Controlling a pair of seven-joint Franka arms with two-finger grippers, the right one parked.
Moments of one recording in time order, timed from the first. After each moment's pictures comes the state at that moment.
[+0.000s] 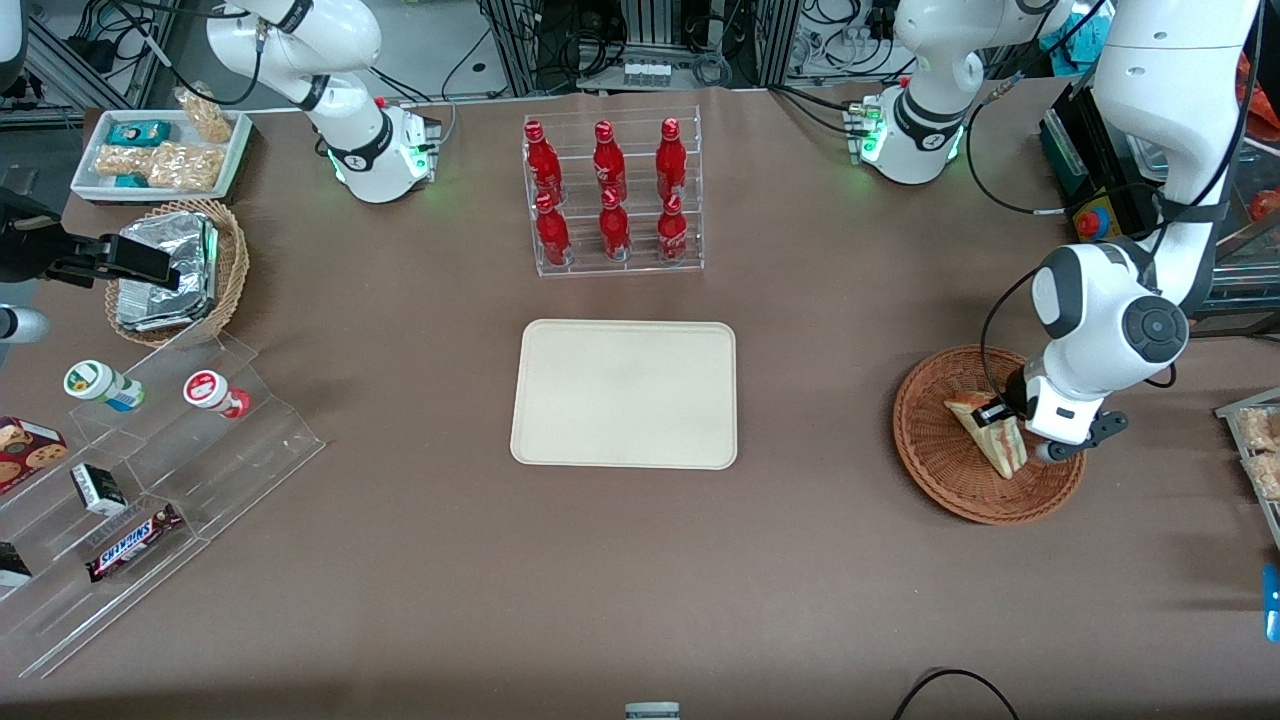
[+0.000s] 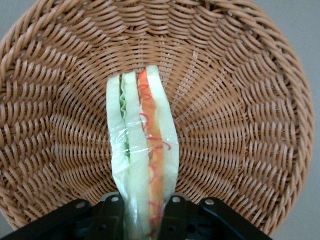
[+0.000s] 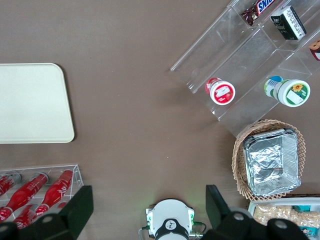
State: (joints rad) arm 0.12 0.33 -0.09 -2.14 0.00 2.45 -0.39
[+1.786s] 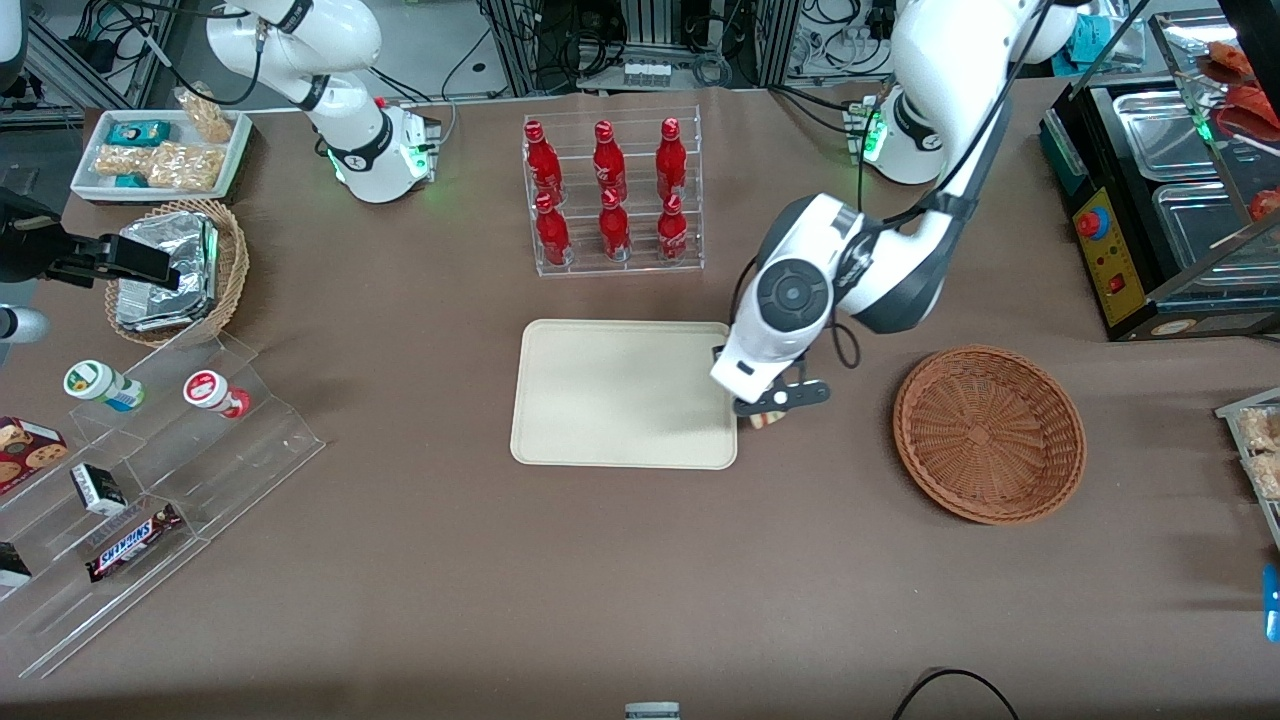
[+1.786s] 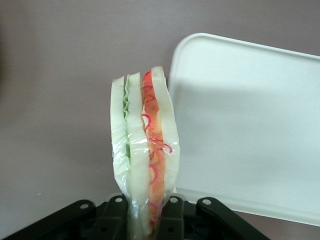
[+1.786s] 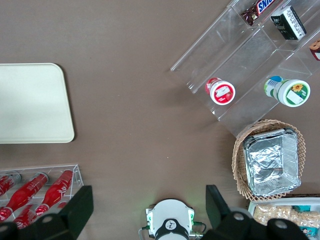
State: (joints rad) arm -0.50 0.47 -0.14 -1.67 -0.04 1.96 -0.74
